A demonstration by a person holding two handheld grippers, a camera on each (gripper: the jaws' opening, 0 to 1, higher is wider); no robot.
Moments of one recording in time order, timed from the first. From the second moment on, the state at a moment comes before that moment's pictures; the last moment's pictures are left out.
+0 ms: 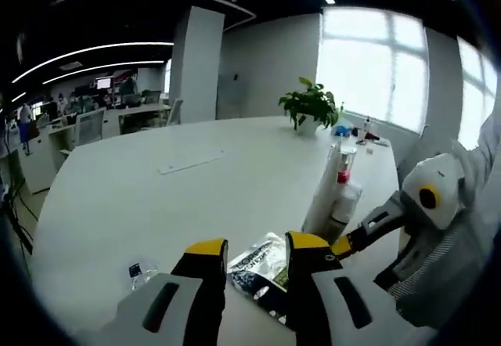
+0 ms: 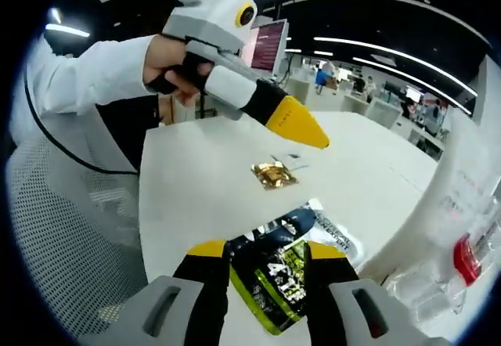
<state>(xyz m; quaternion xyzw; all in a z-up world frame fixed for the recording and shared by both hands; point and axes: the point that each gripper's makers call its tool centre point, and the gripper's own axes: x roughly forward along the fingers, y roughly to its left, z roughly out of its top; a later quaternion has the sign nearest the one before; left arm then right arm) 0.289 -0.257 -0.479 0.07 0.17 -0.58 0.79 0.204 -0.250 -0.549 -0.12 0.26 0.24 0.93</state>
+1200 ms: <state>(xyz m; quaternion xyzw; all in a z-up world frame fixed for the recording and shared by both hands) 0.238 -0.158 -0.426 0.07 0.14 -0.55 0.82 0.133 -0.299 -0.472 -0.05 0.23 0.12 0.96</state>
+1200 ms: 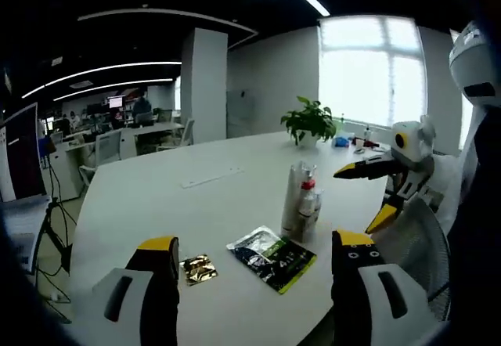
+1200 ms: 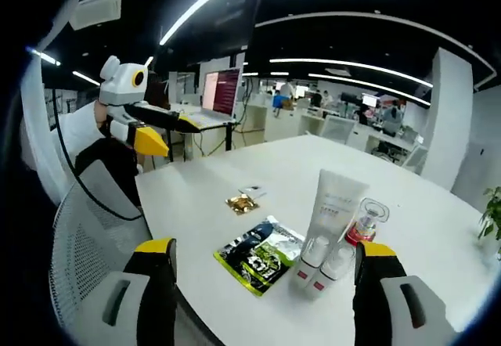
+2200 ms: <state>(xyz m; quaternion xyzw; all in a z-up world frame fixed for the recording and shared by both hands) 0.225 -0.152 -0.447 0.05 0.18 -0.54 0.82 0.132 -0.312 -0.489 -0.04 0.24 0.08 0.97</state>
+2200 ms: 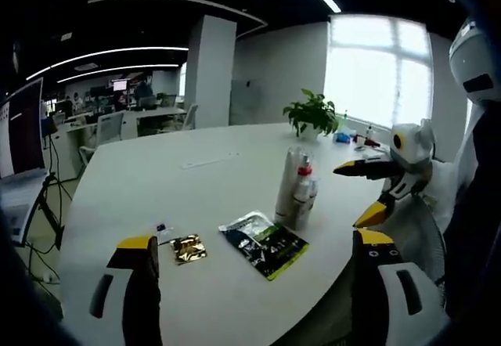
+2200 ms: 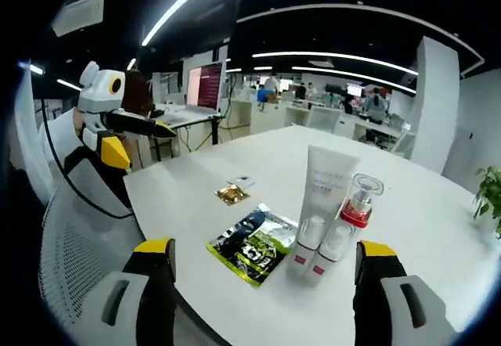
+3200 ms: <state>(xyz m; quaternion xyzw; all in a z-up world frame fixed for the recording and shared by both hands) 0.279 -0.153 -0.474 0.05 0.19 -0.49 0.85 0.139 -0.298 -0.494 -0.05 0.22 0.10 0.97</state>
